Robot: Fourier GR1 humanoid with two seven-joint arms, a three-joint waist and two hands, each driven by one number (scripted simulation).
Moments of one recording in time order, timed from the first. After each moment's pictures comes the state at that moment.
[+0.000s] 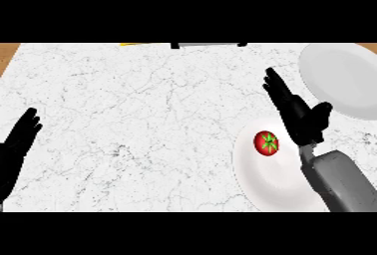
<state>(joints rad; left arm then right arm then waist) 0.09 0.57 -0.02 -1.58 0.21 0.12 0.04 -0.38 -0.39 0.33 -1.35 -0.35 -0.17 -0.01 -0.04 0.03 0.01</state>
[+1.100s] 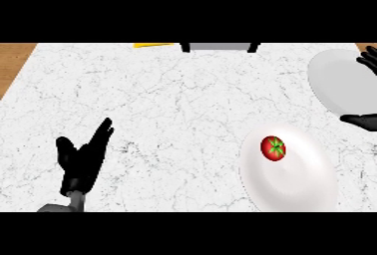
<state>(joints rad) -0.01 0.25 -0.19 -1.45 0.24 0.17 0.20 -0.49 -0.69 -0.02 -0.87 -0.30 0.31 -0.70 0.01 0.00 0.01</state>
